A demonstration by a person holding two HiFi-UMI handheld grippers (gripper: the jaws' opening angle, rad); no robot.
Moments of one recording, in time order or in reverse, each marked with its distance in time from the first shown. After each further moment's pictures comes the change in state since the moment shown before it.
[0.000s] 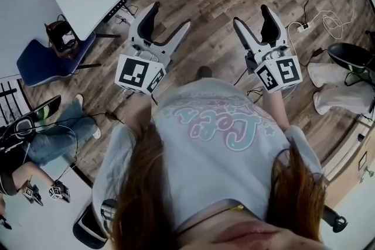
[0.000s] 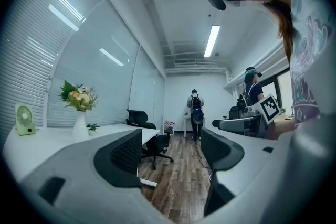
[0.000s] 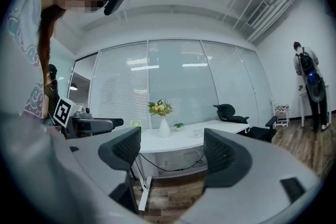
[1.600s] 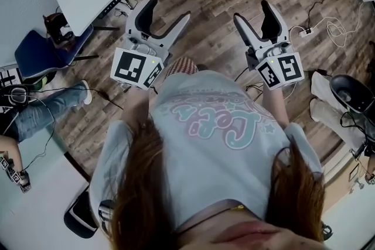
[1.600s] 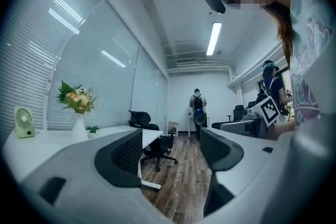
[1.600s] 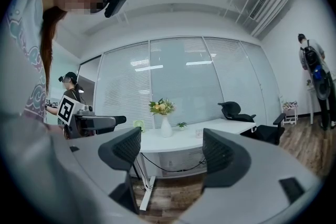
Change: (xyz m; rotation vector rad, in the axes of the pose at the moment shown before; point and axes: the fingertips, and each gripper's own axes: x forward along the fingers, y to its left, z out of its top) left arm 0.039 0.003 0.001 0.017 -0.003 0.045; right arm 0.020 -0.038 -0.007 0.017 0.004 0.080
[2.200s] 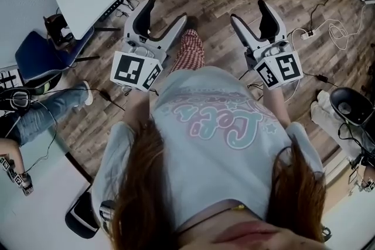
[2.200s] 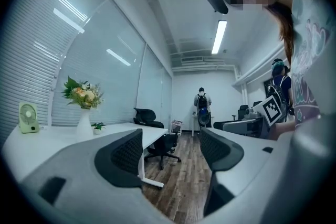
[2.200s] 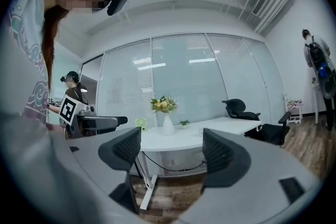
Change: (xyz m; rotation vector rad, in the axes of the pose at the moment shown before) left arm 0.001 0.026 -0.014 -0.023 0.016 0.043; right arm 0.026 0.002 -0.010 -0.002 0.019 0.038
